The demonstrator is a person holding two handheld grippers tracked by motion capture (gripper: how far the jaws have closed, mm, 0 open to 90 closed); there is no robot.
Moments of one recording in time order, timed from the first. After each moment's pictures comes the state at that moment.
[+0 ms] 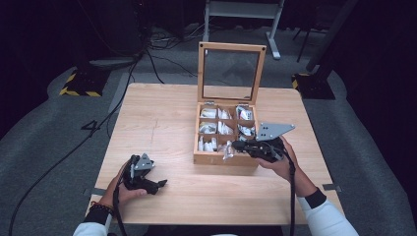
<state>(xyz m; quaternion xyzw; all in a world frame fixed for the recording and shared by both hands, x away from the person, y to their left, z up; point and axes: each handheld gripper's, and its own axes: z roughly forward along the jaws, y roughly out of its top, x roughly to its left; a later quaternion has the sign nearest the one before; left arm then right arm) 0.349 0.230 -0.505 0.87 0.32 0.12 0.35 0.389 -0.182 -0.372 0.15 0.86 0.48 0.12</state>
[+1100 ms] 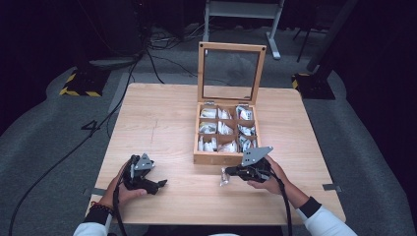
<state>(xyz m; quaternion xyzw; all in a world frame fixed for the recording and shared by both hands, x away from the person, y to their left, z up) 0.349 0.230 -0.505 0.87 0.32 0.12 0.35 0.373 -0.166 -0.449 0.10 0.90 0.41 0.06</state>
